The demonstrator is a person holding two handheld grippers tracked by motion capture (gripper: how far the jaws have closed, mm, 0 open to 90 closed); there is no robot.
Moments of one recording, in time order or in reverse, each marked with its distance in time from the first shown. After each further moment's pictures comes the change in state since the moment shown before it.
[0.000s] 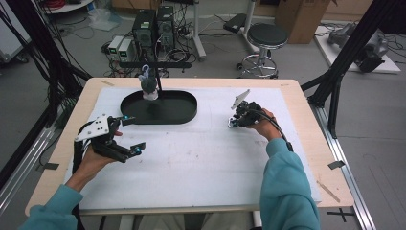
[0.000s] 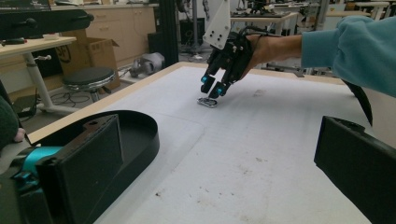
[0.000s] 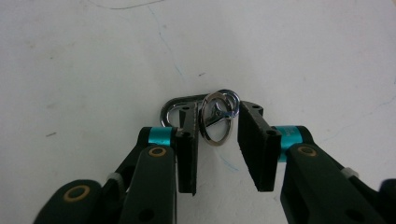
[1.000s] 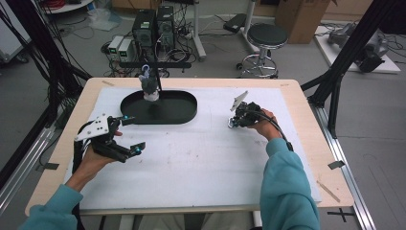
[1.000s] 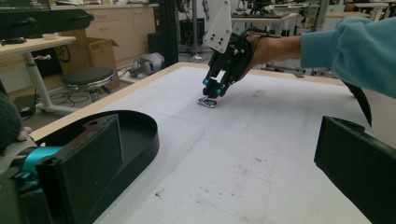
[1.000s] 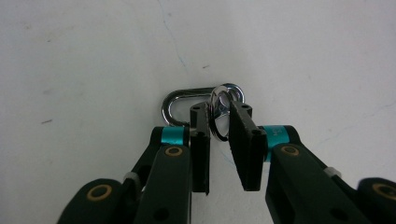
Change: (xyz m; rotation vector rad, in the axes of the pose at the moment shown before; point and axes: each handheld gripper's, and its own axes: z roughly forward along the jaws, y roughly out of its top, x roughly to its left) left arm 0.001 0.000 0.000 -0.002 -0.001 -0.003; right arm 0.001 0.001 0.002 0.035 -0.001 -0.053
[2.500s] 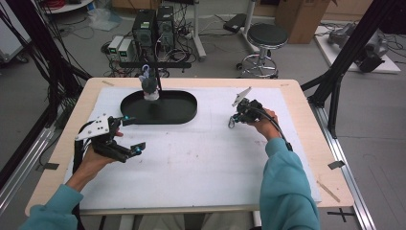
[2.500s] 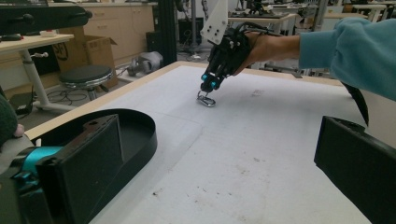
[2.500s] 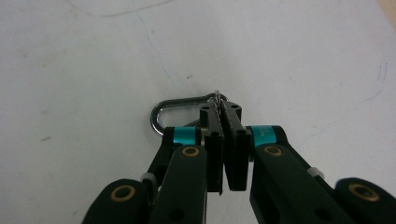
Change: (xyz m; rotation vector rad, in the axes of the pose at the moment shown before) left arm 0.001 -0.001 0.001 0.006 -0.007 -0.019; right arm -0.007 0.001 -0.008 -0.047 -0.007 0.086
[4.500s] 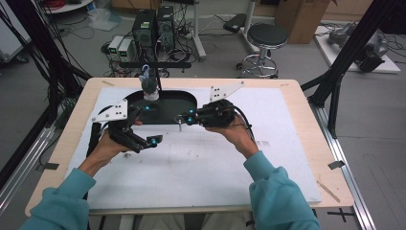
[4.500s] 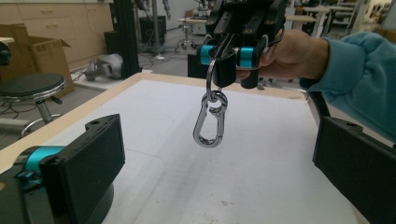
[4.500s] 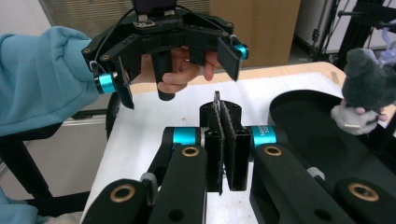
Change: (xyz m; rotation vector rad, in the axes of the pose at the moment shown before) left arm -0.006 0.048 0.049 0.013 -0.168 -0.006; right arm 0.108 0.103 -0.075 -0.725 0.488 0.000
